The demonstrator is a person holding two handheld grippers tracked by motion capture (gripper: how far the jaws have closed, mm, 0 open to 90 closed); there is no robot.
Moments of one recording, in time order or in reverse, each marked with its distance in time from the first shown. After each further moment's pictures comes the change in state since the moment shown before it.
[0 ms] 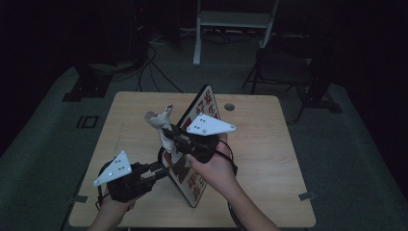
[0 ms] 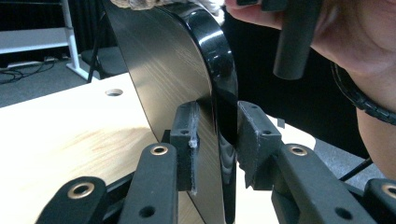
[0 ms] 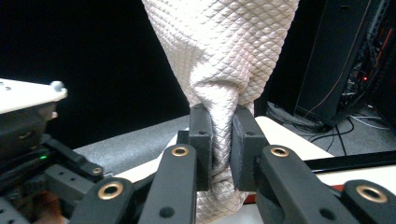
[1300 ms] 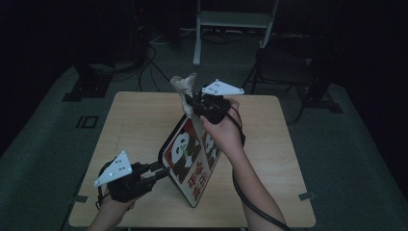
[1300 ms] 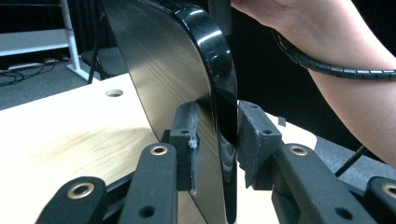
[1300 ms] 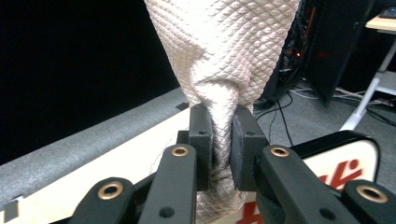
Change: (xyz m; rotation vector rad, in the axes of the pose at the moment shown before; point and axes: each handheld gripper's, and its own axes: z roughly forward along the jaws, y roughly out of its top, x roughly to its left) left arm -0.001 0.001 0.000 0.007 -0.001 0.012; right arm -0.091 0.016 0.022 0.071 -0.219 0.059
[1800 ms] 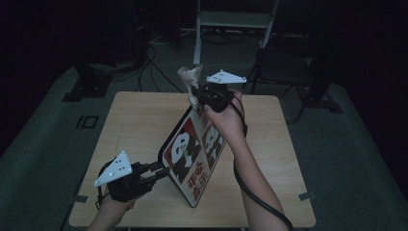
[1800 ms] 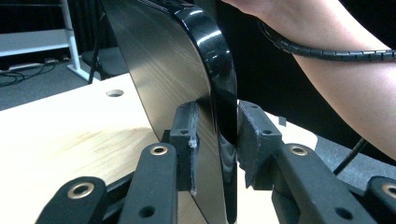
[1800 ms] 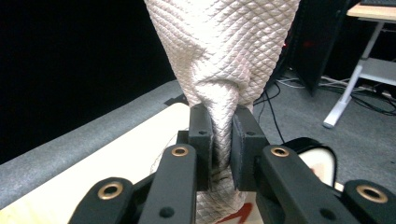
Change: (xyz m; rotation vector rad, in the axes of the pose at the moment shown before) left arm 0.000 0.000 0.000 0.000 0.003 0.003; right arm -0.028 0.009 0.013 0.032 -0.051 0.036
